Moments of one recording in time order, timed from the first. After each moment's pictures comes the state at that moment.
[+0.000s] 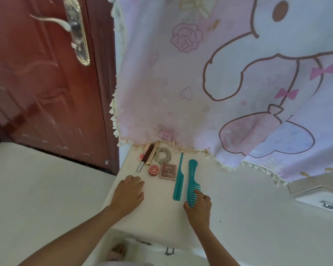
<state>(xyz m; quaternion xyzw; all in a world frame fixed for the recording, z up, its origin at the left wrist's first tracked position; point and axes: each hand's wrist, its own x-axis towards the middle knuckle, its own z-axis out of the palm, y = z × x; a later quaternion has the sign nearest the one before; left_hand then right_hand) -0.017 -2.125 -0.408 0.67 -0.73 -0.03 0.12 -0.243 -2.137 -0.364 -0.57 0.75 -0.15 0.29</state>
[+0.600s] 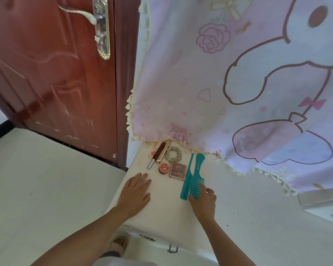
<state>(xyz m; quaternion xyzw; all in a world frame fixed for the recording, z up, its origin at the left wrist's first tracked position) -0.009 -2.107 -0.410 0.68 -0.72 -0.14 0.06 -0.225 -2.160 -0.357 -0.62 0.74 -0.06 0.26</state>
